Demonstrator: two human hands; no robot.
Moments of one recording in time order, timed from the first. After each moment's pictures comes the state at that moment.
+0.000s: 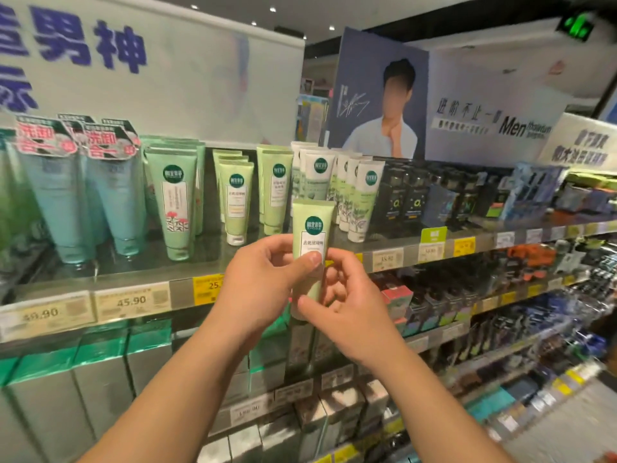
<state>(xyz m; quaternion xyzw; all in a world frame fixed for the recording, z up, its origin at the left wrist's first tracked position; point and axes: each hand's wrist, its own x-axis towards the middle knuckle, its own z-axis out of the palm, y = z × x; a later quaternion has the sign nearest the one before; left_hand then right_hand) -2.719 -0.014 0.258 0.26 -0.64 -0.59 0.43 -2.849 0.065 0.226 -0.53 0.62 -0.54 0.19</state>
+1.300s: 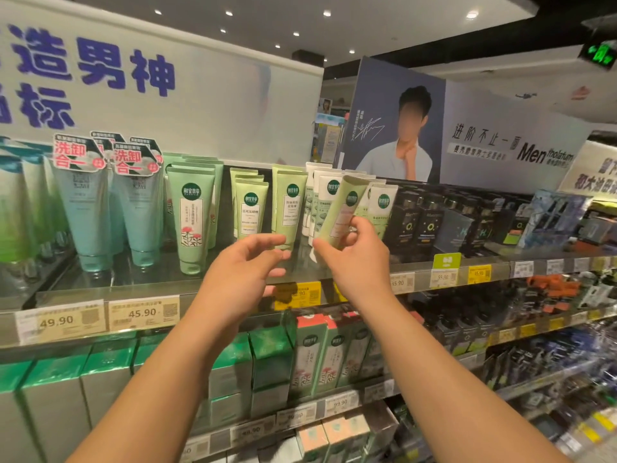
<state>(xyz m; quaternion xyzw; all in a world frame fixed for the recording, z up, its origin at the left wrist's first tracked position) -2.700 -0.043 0.275 0.34 -0.60 -0.57 0.44 -2.881 -0.006 0.280 -0.48 0.69 -0.55 0.03</state>
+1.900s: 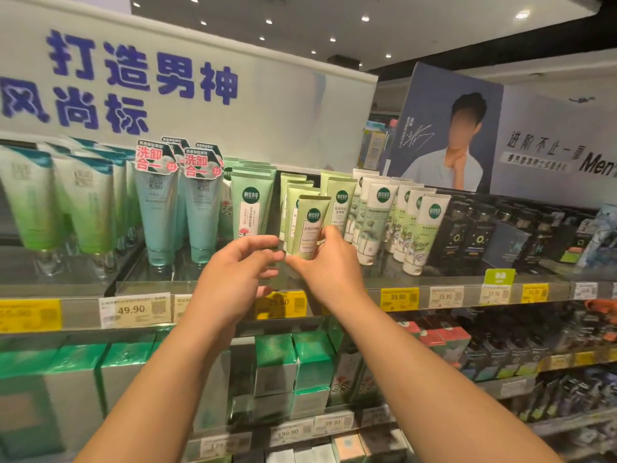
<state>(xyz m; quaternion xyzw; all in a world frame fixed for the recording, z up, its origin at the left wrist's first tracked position) -2.638 -0.058 0.273 0.39 -0.55 -0.55 0.49 -2.802 -0.070 0.263 -0.55 0.73 -0.41 0.03</state>
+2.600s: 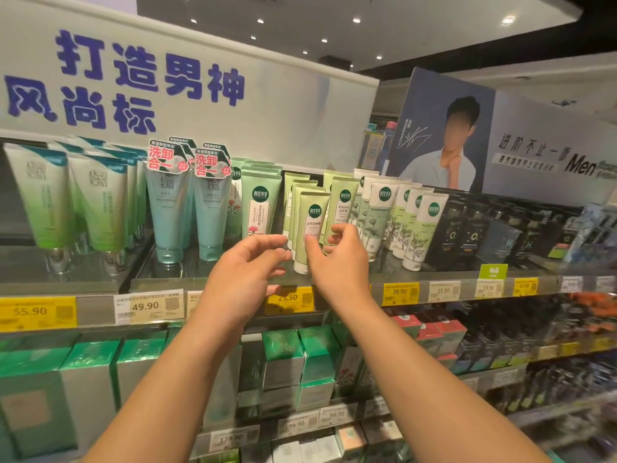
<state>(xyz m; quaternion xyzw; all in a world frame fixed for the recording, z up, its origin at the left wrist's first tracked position) -2.624 -0.053 0.271 0.35 -0.56 -0.56 0.49 -2.794 -0.068 0.255 -0.49 0.71 -0.51 0.02</state>
